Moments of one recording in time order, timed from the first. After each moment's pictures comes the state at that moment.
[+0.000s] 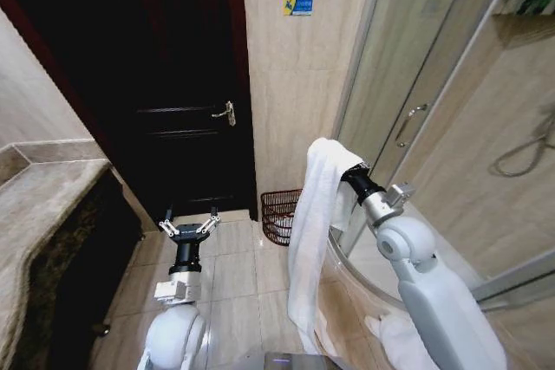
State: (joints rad) left arm 1.68 -1.49 -0.51 -2.28 0.04 -0.20 -0.21; right arm -0.99 1.08 0.38 2.16 0.56 -0.34 0.10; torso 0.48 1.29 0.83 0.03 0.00
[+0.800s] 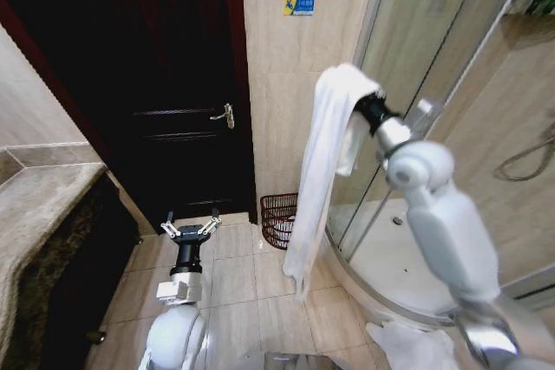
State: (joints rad) left arm 1.68 -1.49 -0.50 -2.26 0.04 -0.19 -0.21; right arm -0.28 0.98 0.23 1.97 0.88 -0.42 0.26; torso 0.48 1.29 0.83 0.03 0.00
